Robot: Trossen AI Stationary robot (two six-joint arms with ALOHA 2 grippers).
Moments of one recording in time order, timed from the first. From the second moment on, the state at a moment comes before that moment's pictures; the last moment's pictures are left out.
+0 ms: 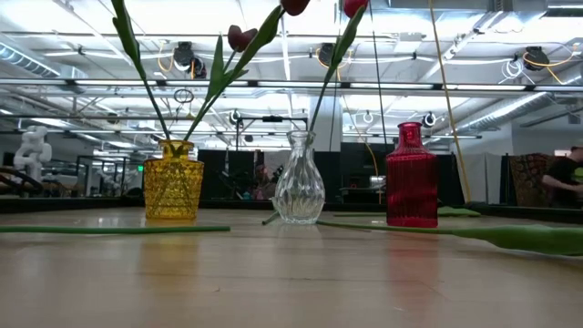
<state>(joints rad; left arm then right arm) -0.71 1.53 1.14 0.81 -0.90 0.59 0.34 1.58 1.23 0.00 0.24 -0.04</state>
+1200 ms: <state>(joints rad) -0.41 1.53 0.82 0.96 -0.68 0.40 0.53 1.29 1.23 -0.50 0.47 0.15</state>
